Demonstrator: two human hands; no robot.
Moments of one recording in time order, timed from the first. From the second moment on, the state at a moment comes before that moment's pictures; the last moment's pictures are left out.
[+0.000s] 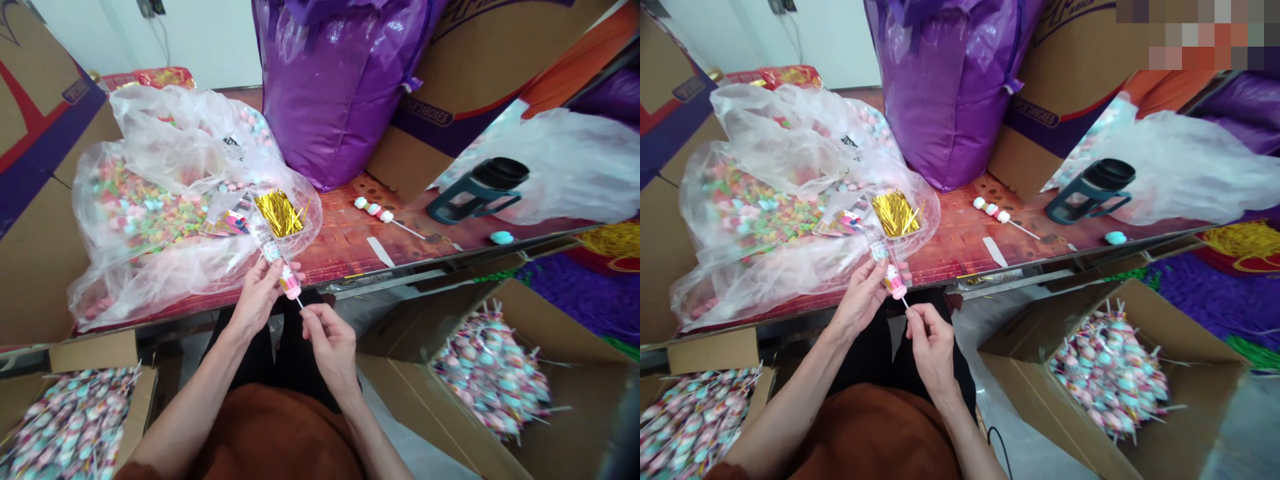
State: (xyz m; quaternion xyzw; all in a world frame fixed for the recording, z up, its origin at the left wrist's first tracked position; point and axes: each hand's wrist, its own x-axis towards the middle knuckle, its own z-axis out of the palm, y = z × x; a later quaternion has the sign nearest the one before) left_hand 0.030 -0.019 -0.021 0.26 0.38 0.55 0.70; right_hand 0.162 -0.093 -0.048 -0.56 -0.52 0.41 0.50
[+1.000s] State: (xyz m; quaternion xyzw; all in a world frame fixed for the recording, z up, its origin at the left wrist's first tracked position) left_hand 0.016 -0.043 -0.013 0.31 0.39 0.57 0.66; right_hand 0.115 -0.057 -0.019 -0.49 -0.48 0.52 0.50
